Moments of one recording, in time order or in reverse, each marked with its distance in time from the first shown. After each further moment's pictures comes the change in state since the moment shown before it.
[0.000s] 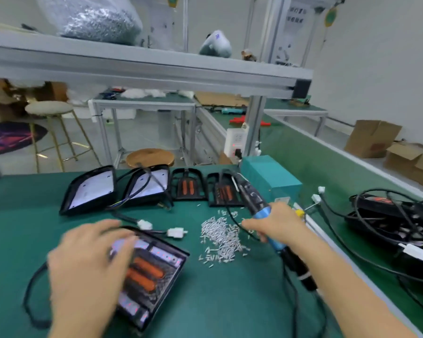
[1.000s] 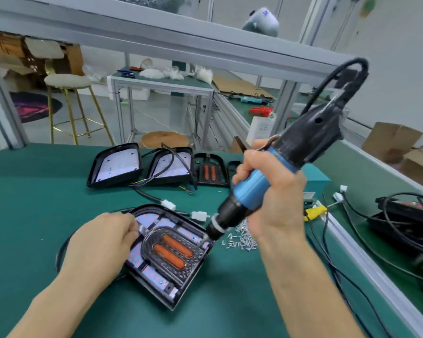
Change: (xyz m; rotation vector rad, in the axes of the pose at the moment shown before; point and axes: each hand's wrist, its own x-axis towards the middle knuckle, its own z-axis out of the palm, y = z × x) left_hand 0.010 -0.029 -0.017 0.269 -0.419 -0.119; right_hand -0.077 -0.132 0.038 1.483 0.106 -0.487
